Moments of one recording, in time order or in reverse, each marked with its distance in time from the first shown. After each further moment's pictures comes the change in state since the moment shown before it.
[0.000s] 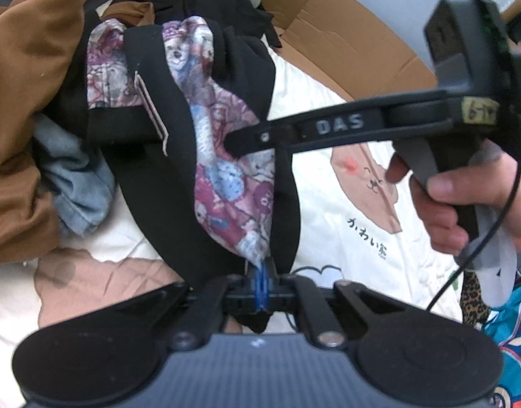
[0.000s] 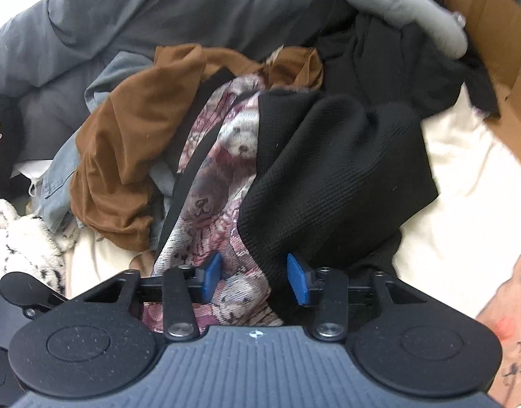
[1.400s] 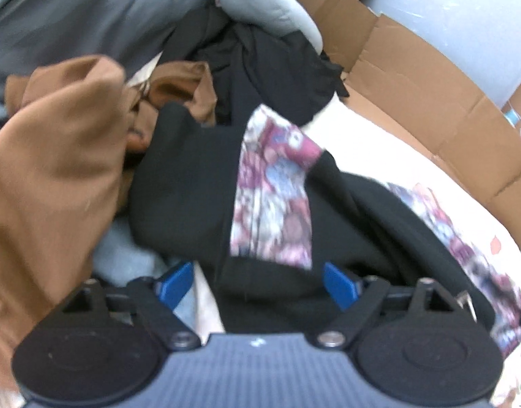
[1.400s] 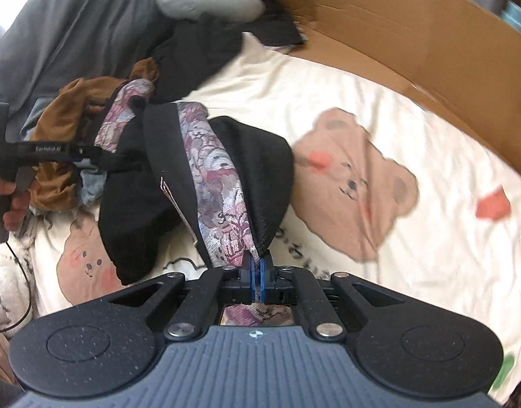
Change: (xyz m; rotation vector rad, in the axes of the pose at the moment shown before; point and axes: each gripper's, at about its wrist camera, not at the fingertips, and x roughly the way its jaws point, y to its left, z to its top) left arm 0.022 0.054 0.085 0.036 -0.113 0.227; right arm -0.172 -0.090 -0.185 0.345 -0.077 -0.250
